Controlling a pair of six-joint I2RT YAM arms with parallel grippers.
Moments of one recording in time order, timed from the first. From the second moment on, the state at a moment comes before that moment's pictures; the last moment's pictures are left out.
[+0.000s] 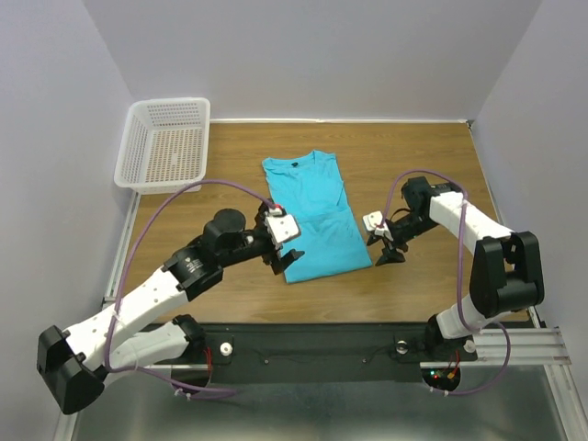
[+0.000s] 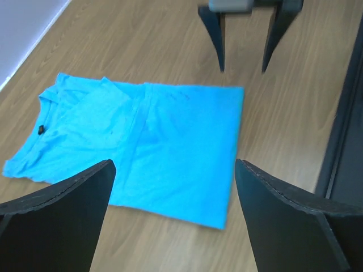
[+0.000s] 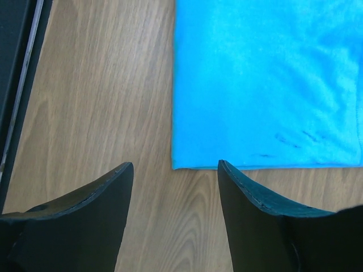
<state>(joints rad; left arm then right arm) -0.80 0.88 0.75 -0.14 0.27 0.26 0.16 1.54 1.03 -1.11 -0.86 -1.68</state>
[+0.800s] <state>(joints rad) -1.03 1.16 0.46 0.02 0.06 0.55 0.16 1.54 1.02 -0.98 -0.90 -1.53</state>
